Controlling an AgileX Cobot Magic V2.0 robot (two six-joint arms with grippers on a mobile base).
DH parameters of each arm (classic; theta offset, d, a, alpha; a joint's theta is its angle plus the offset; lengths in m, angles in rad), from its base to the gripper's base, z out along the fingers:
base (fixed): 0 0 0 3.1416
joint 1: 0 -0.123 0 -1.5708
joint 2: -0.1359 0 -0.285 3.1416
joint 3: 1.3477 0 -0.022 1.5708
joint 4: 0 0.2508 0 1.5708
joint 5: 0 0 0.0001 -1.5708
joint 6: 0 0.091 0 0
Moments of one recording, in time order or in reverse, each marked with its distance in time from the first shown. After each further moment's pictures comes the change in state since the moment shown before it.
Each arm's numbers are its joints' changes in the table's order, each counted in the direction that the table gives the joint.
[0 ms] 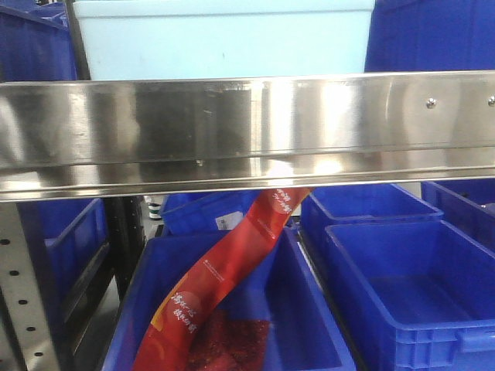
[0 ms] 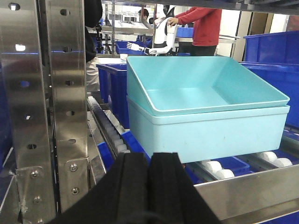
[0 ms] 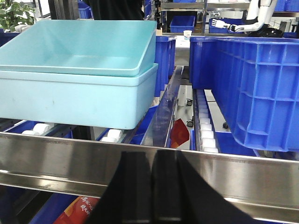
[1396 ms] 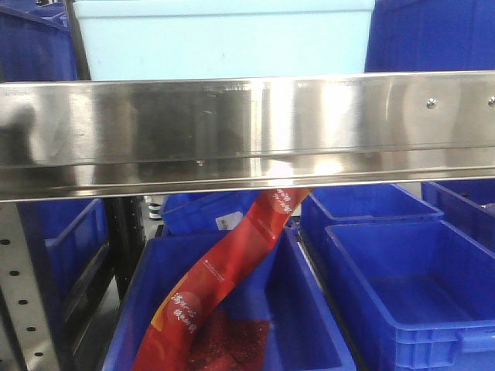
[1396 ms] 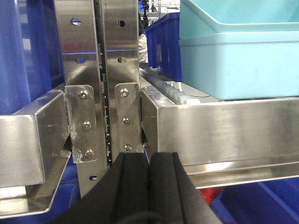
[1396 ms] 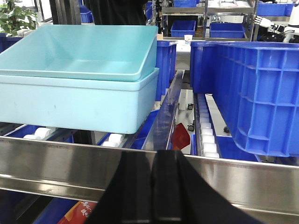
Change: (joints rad) left arm -0.195 0.168 0.521 -0.085 0.322 0.149; right arm 0.000 0.000 0.000 0.000 0.017 -0.001
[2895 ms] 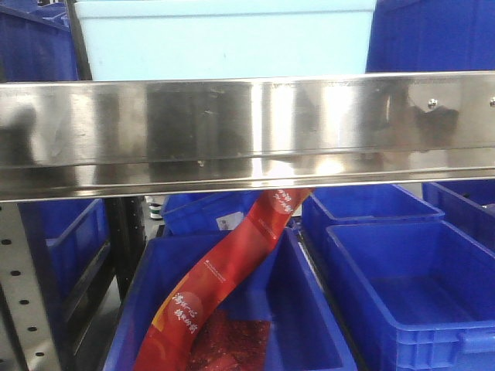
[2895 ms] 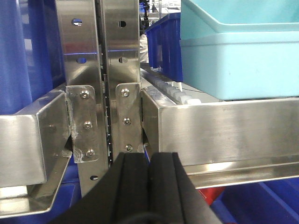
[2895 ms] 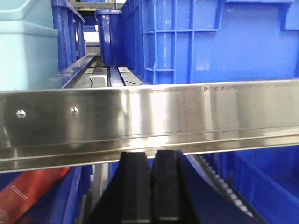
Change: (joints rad) left arm 0.000 0.000 0.000 0.000 0.002 0.000; right arm 0.430 0.189 0.413 0.259 0.239 -0.270
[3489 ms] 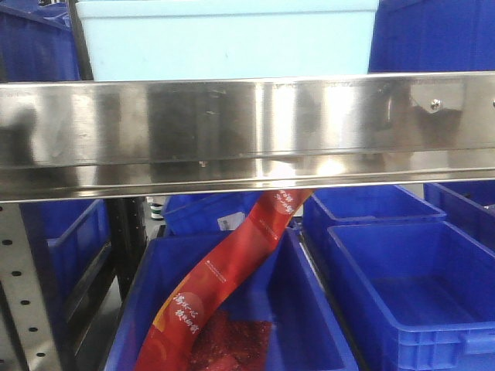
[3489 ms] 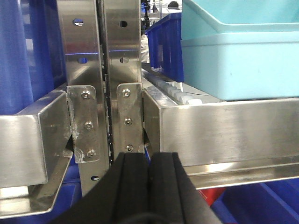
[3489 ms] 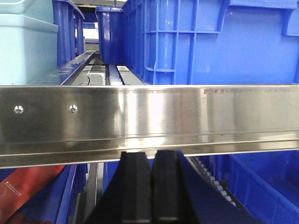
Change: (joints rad) left arm 0.000 0.000 0.000 0.000 0.000 0.000; right arm 0.000 0.000 0.000 -0.025 -0.001 0.000
